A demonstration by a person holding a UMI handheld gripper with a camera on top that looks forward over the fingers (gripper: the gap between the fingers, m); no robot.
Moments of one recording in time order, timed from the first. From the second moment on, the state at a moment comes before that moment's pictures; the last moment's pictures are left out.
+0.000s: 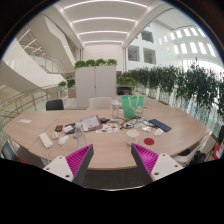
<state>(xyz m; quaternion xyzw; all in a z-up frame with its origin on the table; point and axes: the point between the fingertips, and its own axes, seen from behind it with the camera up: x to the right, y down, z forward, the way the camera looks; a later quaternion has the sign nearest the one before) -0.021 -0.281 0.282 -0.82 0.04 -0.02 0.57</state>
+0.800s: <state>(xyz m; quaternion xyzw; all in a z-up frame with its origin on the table) -0.203 0.079 0.082 -0.79 -0.05 0.02 0.61</state>
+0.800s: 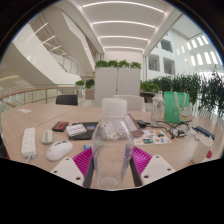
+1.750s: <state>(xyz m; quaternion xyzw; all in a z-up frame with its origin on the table) -0.043 0.113 0.234 -0.68 0.29 0.46 0.50</state>
